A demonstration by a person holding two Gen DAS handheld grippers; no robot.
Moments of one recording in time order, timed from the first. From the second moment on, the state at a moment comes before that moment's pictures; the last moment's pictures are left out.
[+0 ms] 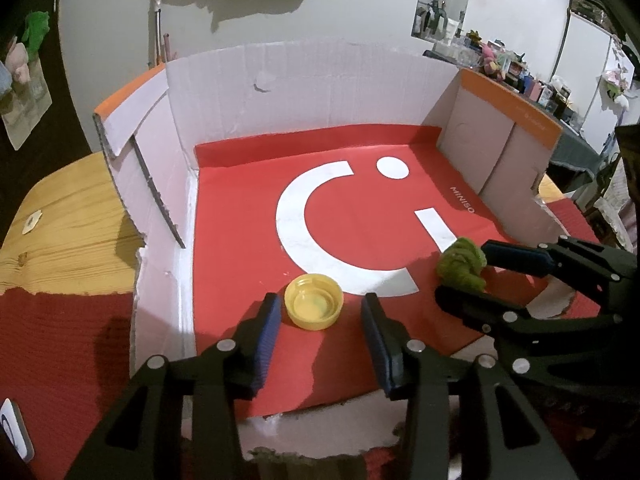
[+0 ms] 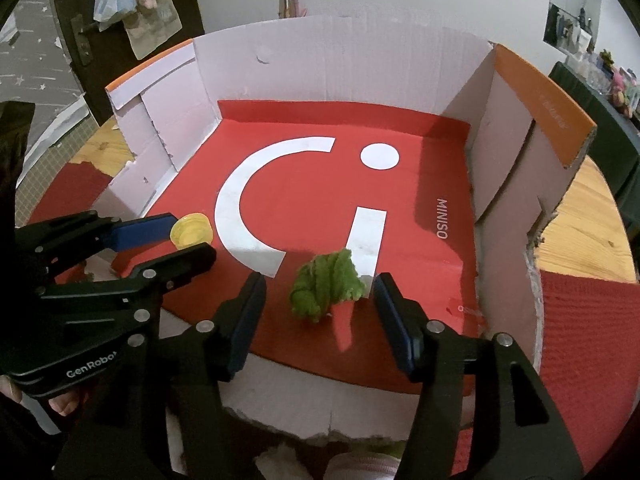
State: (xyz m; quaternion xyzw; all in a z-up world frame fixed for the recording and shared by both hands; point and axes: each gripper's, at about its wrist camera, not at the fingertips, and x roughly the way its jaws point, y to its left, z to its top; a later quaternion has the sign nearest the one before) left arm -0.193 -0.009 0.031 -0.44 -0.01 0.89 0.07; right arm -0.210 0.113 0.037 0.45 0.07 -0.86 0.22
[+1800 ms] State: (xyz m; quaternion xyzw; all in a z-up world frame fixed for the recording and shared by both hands) left arm -0.104 -0.017 0.066 -0.38 -0.02 0.92 0.04; right arm -0.110 0.145 0.076 0.39 0.04 -0.89 0.22
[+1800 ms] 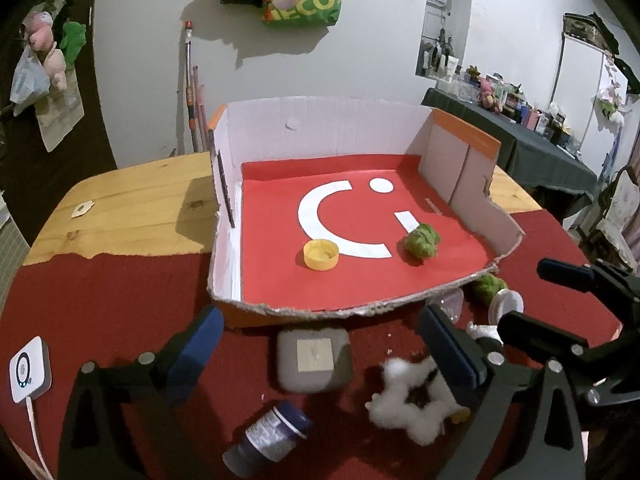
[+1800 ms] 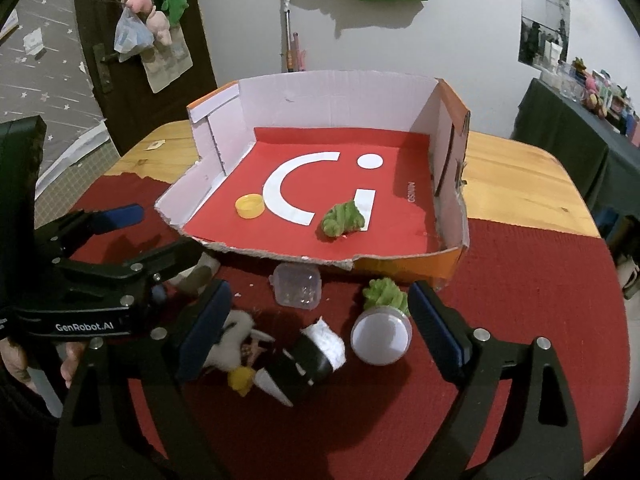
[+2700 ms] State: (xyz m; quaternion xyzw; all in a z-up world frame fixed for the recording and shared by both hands) left arm -0.064 -0.012 0.047 -0.40 -0.02 0.91 0.04; right arm -0.066 0.145 0.067 0.40 0.04 -0.89 0.23
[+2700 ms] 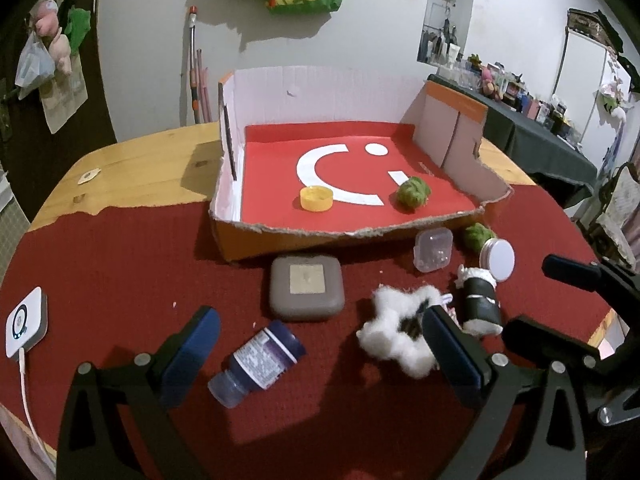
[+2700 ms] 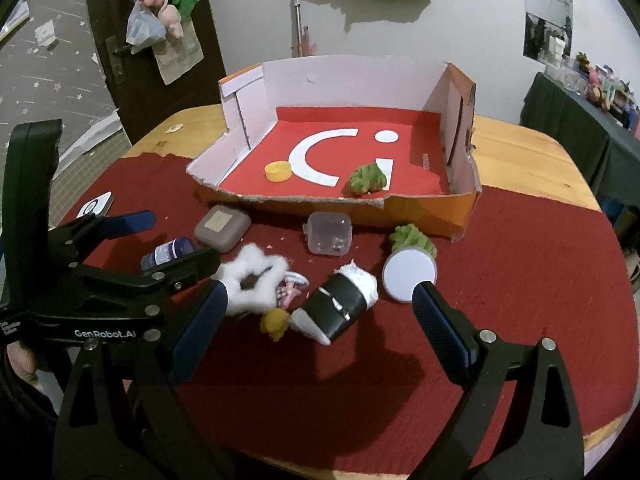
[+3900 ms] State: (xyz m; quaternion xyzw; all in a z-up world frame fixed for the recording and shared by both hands) left arm -0.048 -0.049 0.020 -0.43 -0.05 0.90 0.01; right arm -0.048 0.120 0.027 0.44 0.04 -0.85 0.29
